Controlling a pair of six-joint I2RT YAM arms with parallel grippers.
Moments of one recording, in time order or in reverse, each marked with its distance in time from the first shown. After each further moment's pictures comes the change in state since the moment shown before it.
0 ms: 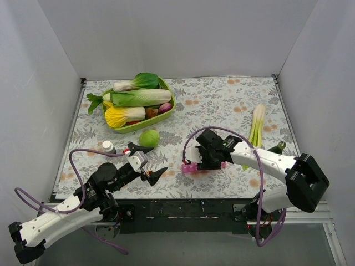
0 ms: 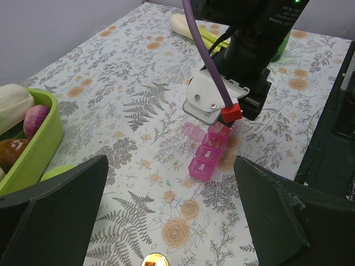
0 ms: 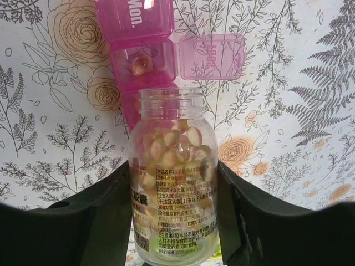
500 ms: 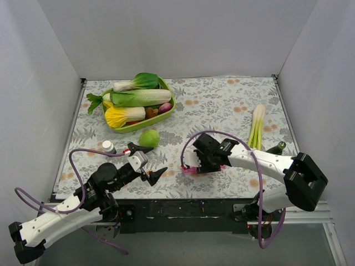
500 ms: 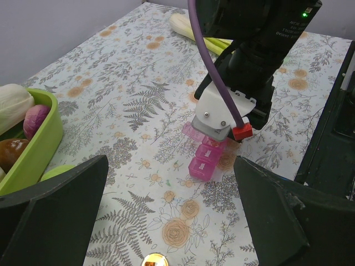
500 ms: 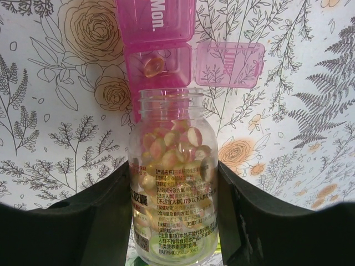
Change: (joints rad) left arm 0.000 0.000 0.000 0.000 0.000 0.000; right arm 0.062 0.011 -0.016 0.001 0.066 -0.014
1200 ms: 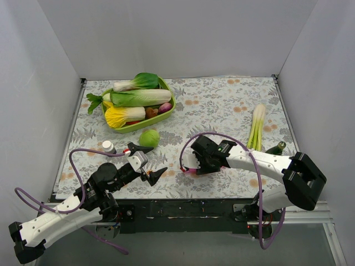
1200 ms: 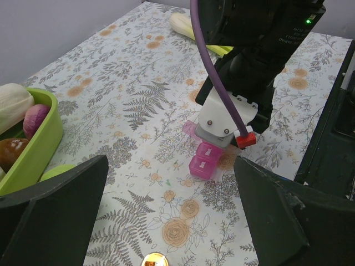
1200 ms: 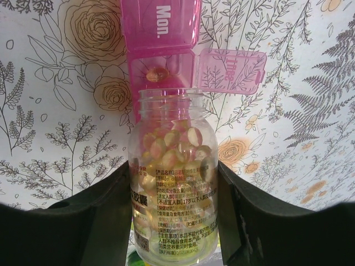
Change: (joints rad) left arm 0.000 0.000 0.000 -0.002 0.000 0.000; right arm 0.033 0.013 0.000 0.000 0.048 -0.009
